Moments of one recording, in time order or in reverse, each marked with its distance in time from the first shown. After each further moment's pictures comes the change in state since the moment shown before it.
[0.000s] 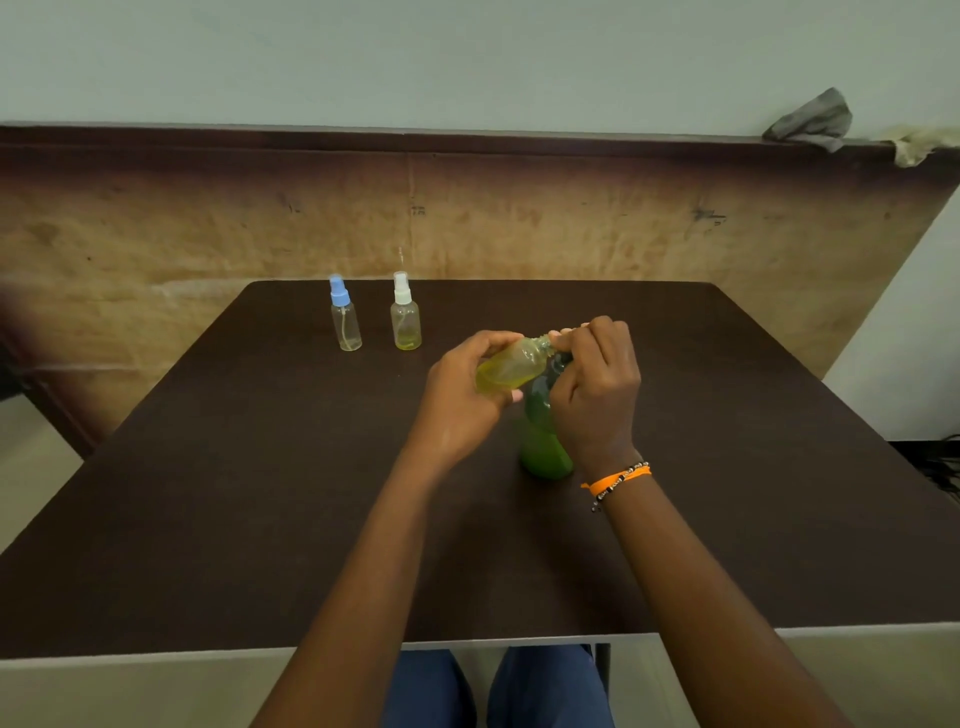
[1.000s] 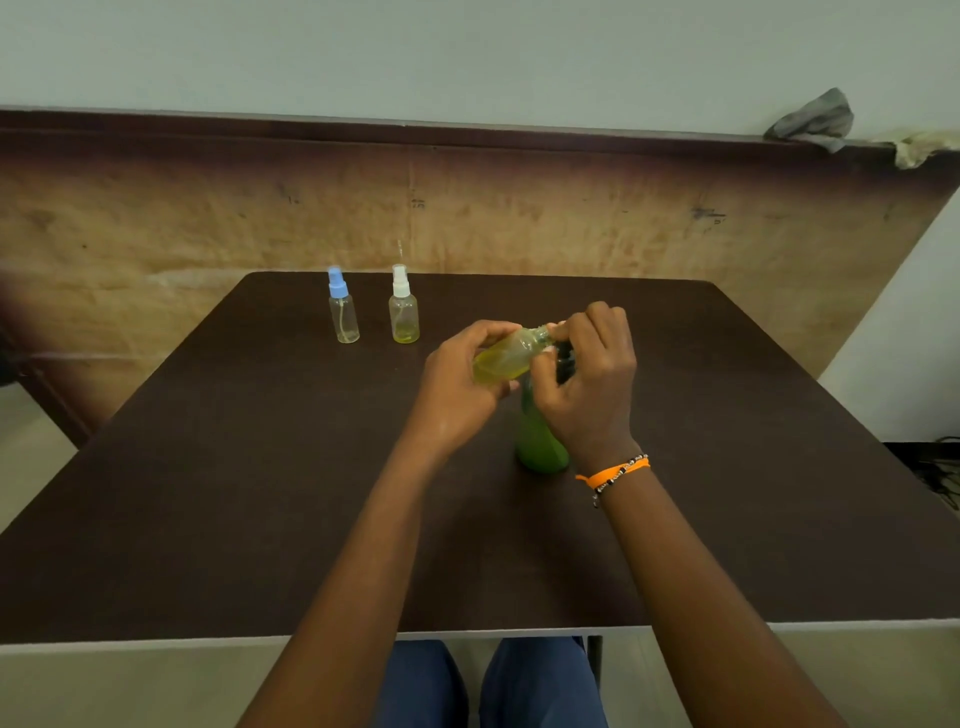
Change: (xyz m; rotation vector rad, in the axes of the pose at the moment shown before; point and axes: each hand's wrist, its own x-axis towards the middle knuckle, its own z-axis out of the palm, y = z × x) left_hand -0.001 -0.001 -0.003 -0.045 0.008 0.003; right_hand 0.004 -0.006 -0.005 0.063 -0.091 0.034
